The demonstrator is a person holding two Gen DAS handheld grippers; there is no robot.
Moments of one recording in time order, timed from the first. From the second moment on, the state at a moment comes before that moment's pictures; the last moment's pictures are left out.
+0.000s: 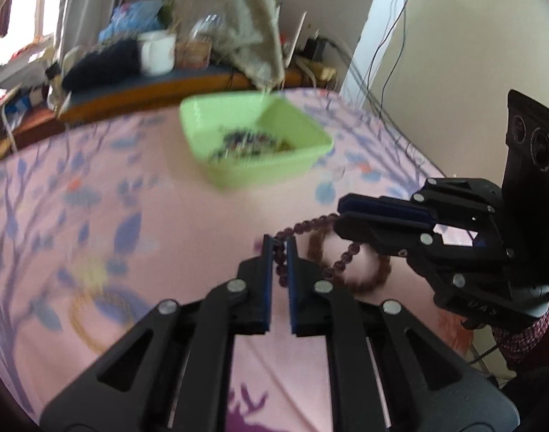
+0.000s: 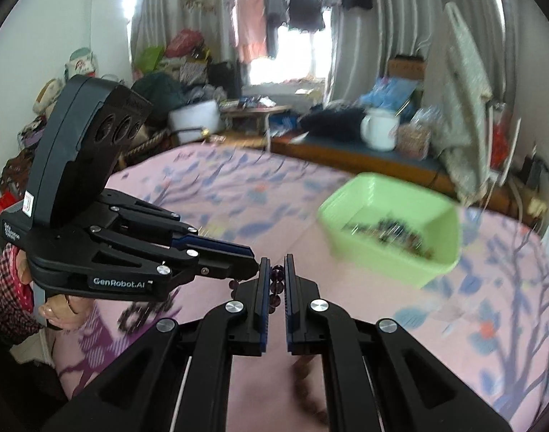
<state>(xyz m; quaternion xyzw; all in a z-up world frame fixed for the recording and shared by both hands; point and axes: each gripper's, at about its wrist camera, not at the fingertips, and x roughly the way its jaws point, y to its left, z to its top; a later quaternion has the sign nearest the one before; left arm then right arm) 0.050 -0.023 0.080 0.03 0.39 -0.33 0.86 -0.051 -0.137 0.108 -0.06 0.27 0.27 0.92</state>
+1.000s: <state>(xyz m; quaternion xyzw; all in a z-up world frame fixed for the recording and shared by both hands) 0.149 -0.032 0.103 -0.02 0.39 -0.24 0.89 0.047 -0.224 0.105 0.16 0.28 0.25 0.91</state>
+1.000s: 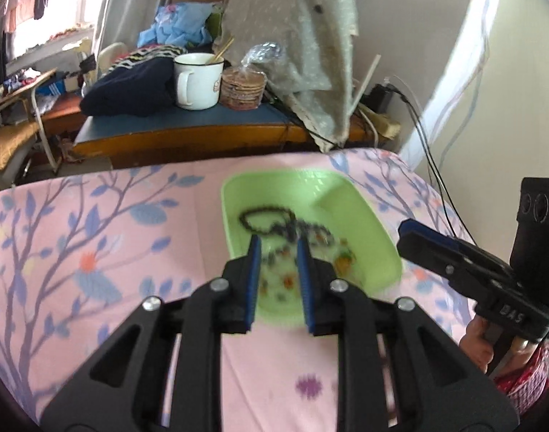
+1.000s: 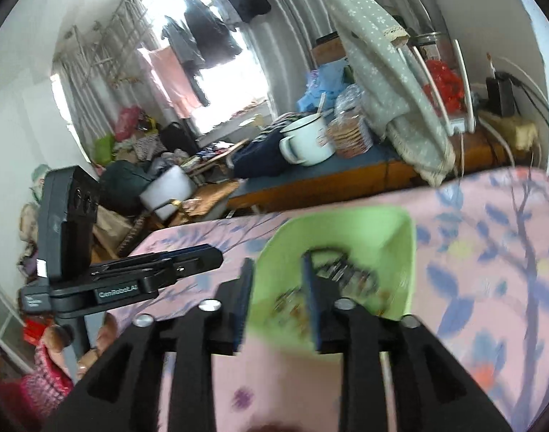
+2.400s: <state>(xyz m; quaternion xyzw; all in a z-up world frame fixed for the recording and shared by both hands) -0.041 0.108 0.030 -0.06 0.43 -0.23 0.87 -0.057 -0.113 0.024 0.11 0.39 0.34 0.85</state>
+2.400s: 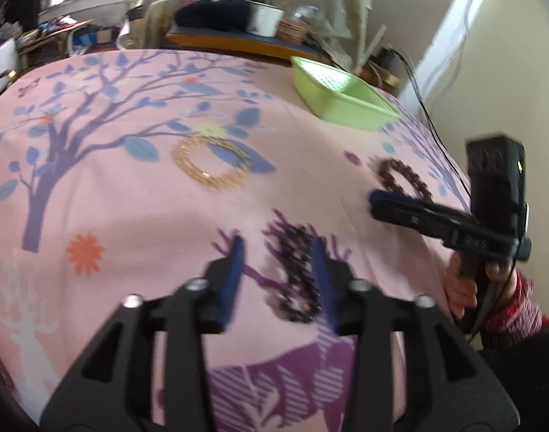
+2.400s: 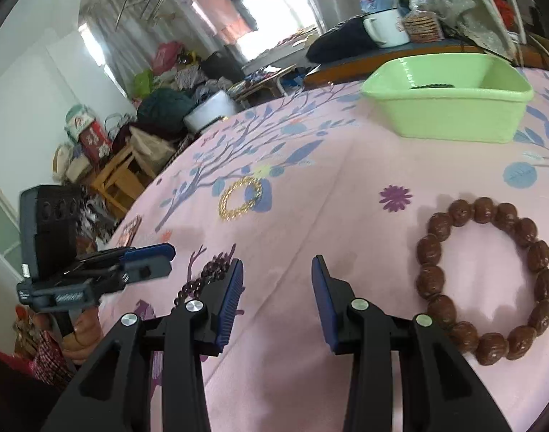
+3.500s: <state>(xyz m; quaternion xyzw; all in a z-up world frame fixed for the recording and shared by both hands) 0.056 0.132 0.013 -0.05 0.46 -0.12 0.88 0.038 0.013 0.023 -0.12 0.41 0.33 0.84</state>
